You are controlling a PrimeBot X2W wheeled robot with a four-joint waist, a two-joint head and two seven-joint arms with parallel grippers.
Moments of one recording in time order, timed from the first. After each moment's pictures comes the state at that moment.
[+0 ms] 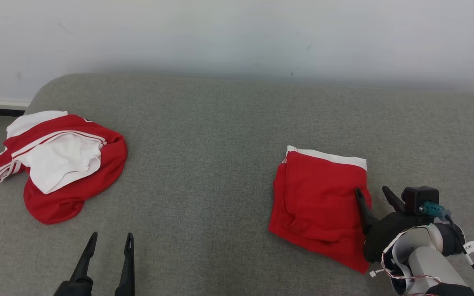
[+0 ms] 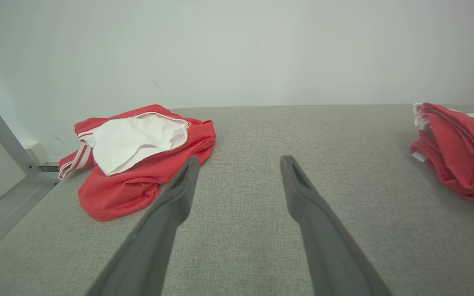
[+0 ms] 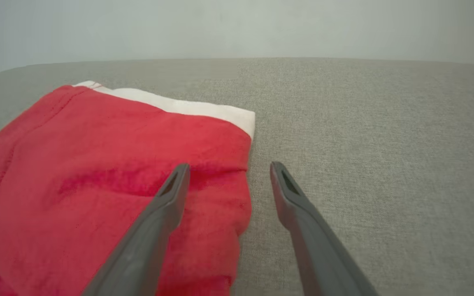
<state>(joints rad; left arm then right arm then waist) 0.01 0.09 0.00 0.15 -0.06 -0.12 -0.26 -0.44 -0.15 0.10 0.72 0.24 0.13 -0.08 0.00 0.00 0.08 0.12</state>
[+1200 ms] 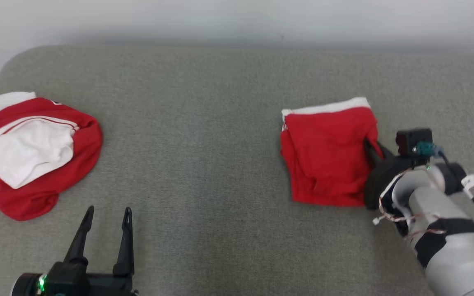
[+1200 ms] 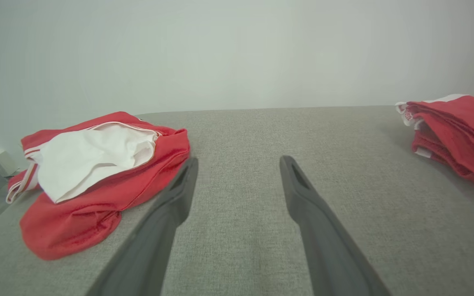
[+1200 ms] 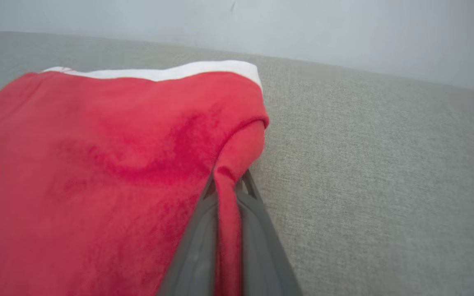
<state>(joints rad) -0.05 0.08 0.00 0.11 -0.08 -0.13 -0.26 -0.78 -0.21 0.32 1.06 0.32 0.13 -0.10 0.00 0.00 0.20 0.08</state>
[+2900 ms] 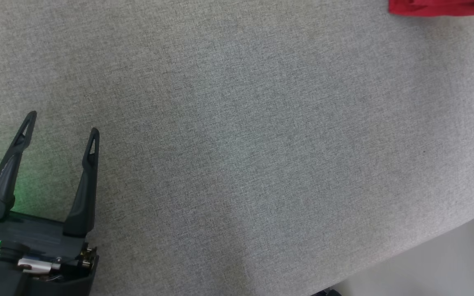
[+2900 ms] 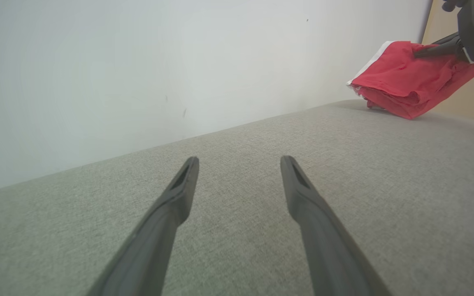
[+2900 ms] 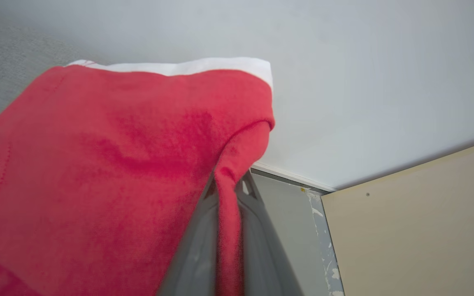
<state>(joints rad) -0.17 0.35 -0.05 -0.43 -0.03 -0.12 -0.16 -1.39 -0.57 0.61 0.99 0.37 0.13 -0.06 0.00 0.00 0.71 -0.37</state>
